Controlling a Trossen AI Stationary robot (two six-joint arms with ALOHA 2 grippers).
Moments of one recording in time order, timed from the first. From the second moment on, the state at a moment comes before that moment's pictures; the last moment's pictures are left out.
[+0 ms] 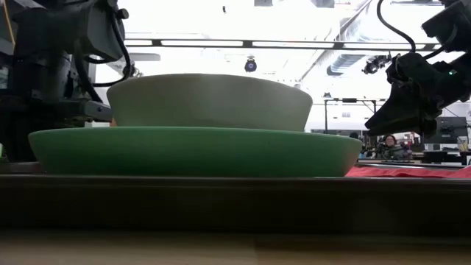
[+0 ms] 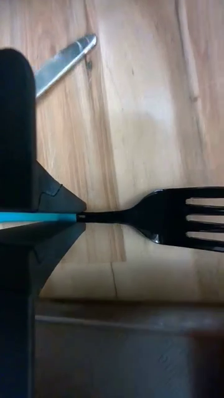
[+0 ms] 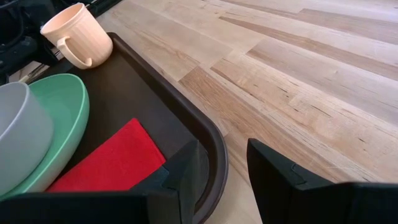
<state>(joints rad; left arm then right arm) -0.30 1.44 0.67 -0.78 0.01 -1.73 0.13 0.54 0.11 -0.14 0.46 0.72</state>
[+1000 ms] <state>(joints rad) -0.30 1.30 0.68 -0.90 -0.07 -1.78 0.13 0.54 0.11 -0.14 0.46 0.72</state>
